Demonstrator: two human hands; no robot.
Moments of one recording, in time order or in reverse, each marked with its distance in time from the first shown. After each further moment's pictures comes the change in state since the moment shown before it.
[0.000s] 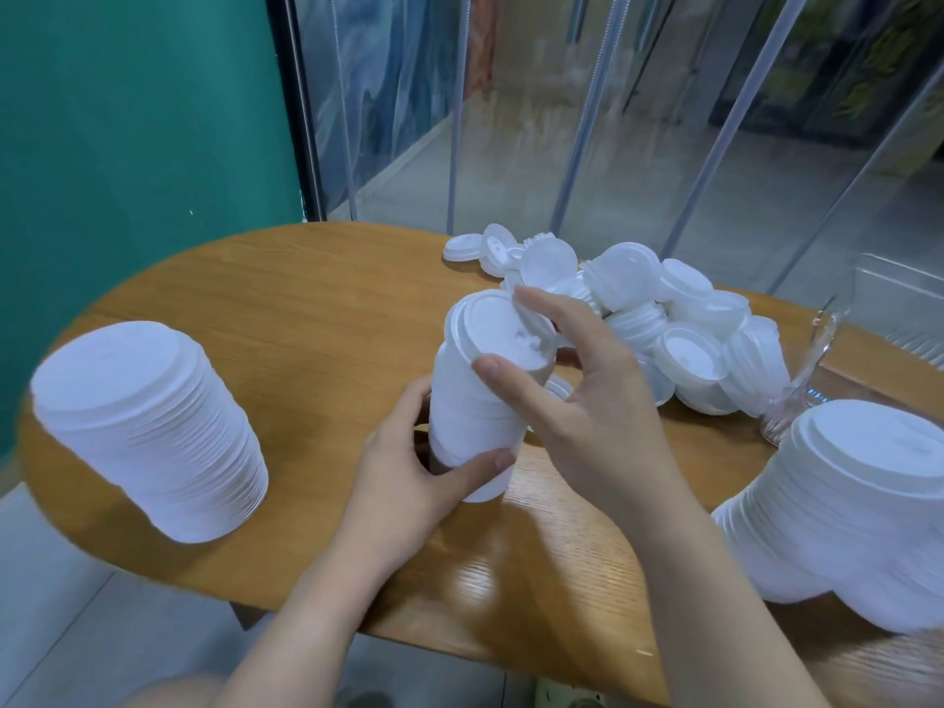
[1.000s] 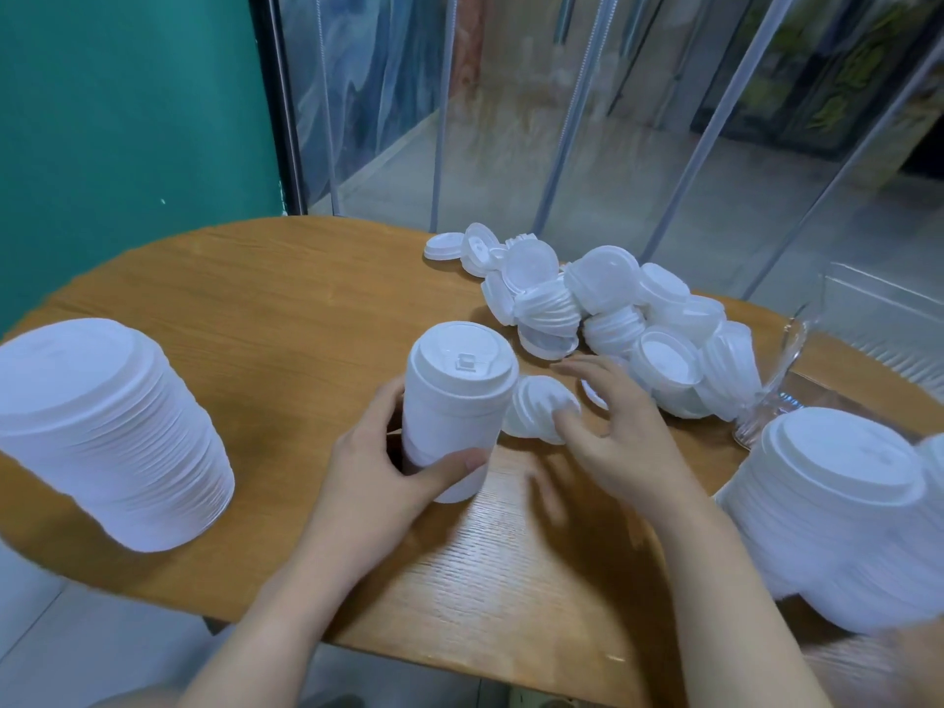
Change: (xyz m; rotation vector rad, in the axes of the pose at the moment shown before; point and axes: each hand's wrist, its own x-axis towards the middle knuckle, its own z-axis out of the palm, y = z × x) left_hand 0.007 -0.007 0.000 0.019 0.001 0.019; right_hand 0.003 0.091 -0.043 -0.341 -0.072 0.126
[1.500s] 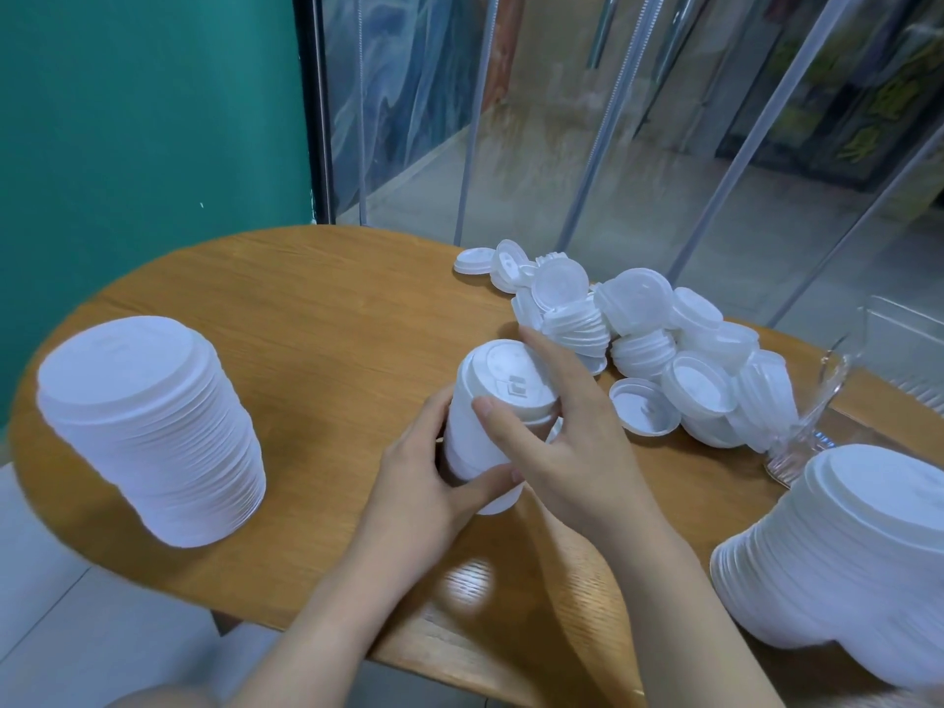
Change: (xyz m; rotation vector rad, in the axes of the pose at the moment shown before) left_hand 0.004 -0.002 0.012 -0.062 0.002 0.008; right_hand -0.007 -0.086 0.032 0.254 -0.056 -0.030
